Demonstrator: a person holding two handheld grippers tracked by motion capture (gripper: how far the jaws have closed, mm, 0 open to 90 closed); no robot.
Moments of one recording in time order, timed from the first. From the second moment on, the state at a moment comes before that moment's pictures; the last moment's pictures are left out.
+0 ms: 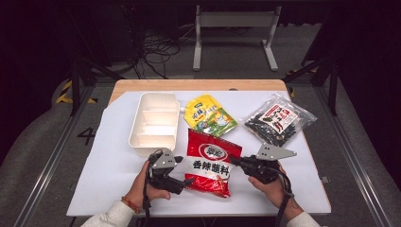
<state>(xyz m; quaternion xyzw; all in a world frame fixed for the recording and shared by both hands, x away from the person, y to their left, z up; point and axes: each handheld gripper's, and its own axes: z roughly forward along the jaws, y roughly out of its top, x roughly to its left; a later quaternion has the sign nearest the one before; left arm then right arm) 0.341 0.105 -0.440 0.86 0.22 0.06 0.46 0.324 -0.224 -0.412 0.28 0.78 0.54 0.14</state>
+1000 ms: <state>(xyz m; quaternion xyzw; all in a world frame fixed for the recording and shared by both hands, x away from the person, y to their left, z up) 0.338 0.098 -0.420 0.83 0.13 0.03 0.54 0.295 -0.217 -0.395 0.23 0.81 0.51 0.18</state>
